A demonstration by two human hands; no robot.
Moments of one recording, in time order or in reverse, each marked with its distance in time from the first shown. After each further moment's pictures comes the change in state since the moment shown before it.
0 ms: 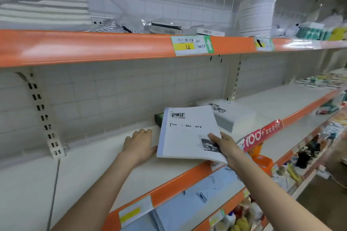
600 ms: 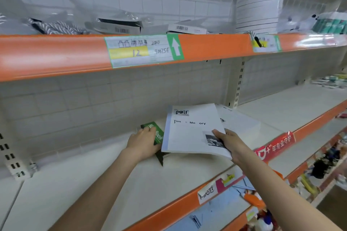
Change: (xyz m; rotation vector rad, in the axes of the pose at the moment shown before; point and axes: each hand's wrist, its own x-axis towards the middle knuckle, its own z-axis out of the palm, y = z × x) left_hand 0.102 0.063 0.003 -0.033 -0.013 -0.003; right_hand 0.116 -0.029 -0.063 0.013 -0.042 0.053
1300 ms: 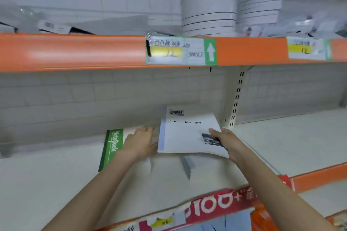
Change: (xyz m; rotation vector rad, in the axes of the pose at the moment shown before) left_hand 0.098 0.142 0.027 0.012 0.066 -0.237; right_hand 0.156 -0.054 -0.132 -0.178 -0.259 -0.012
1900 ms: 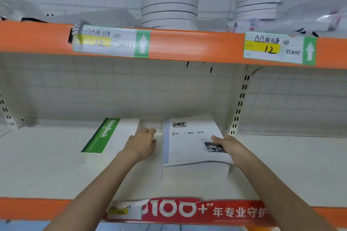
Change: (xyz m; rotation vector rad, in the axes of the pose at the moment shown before) left_hand 0.003 0.080 0.032 0.024 0.009 -0.234; right_hand 0.052 0.002 -0.084 -0.276 -0.156 0.044
